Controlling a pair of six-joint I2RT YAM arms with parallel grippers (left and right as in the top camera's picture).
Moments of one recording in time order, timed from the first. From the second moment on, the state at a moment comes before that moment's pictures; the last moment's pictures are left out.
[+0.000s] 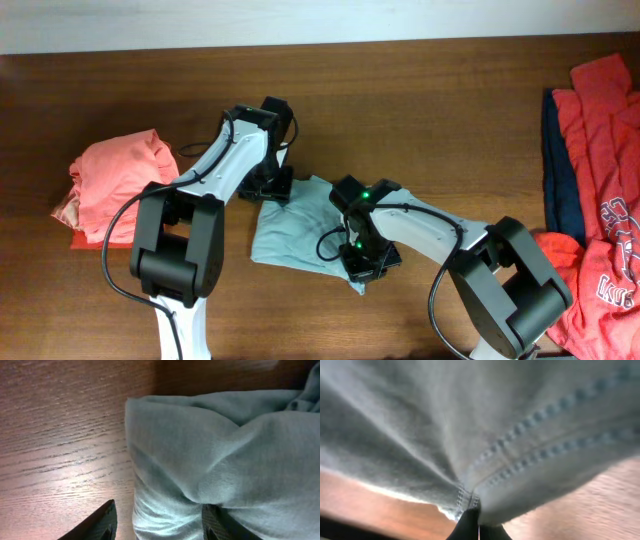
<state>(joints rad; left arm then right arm) -0.35 2.13 1.61 -1.17 0.02 -0.18 0.63 1.85 1.08 -0.99 -0.26 0.33</state>
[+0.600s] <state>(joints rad) -0.35 2.13 1.61 -1.42 0.02 -0.18 0.49 1.85 1.09 -0.93 -0.16 0.34</state>
